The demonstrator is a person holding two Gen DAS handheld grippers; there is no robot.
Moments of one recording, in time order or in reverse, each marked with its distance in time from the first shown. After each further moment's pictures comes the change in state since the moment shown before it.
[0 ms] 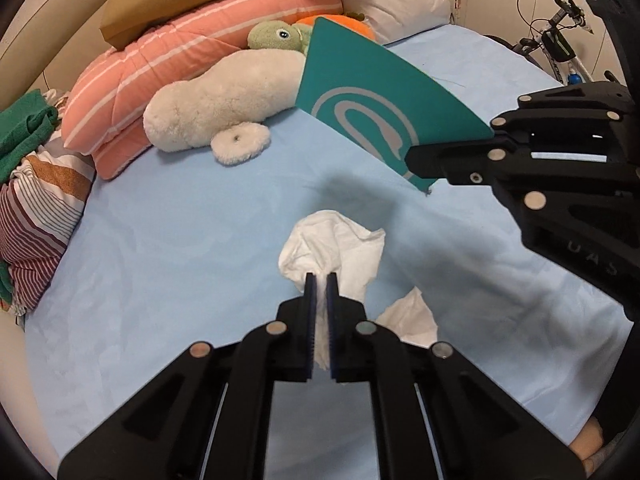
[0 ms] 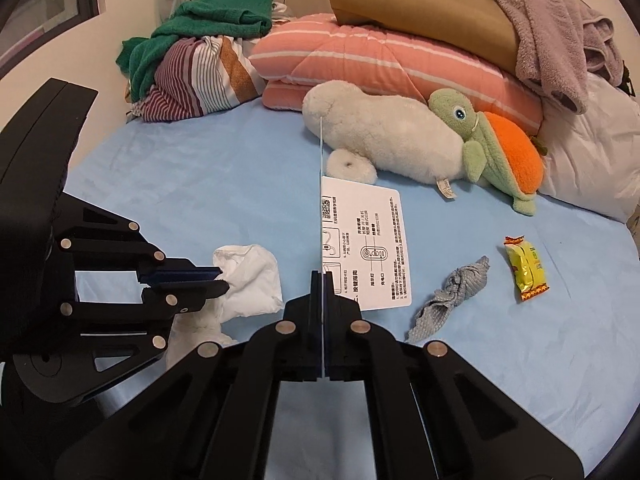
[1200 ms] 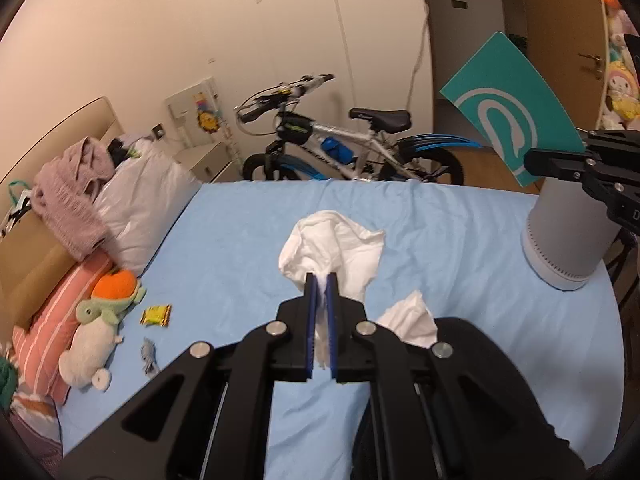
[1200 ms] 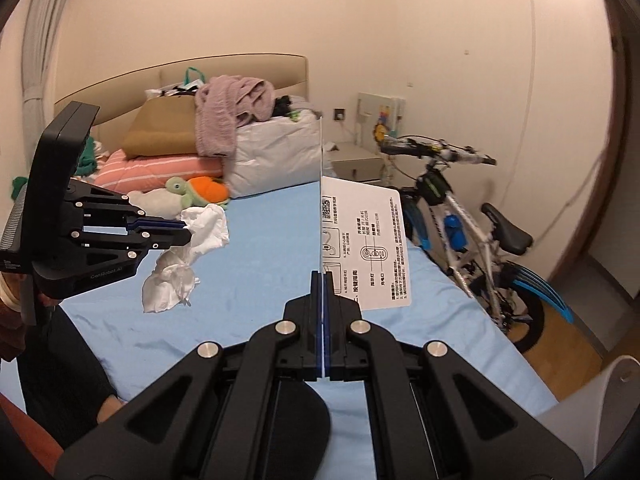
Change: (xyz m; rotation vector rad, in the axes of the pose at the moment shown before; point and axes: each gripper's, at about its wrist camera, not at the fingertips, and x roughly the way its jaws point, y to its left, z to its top) left arm -0.299 -0.420 0.012 0.556 -0.426 -0.371; right arm -0.544 -0.054 -0.293 0.454 -0.282 -0.667
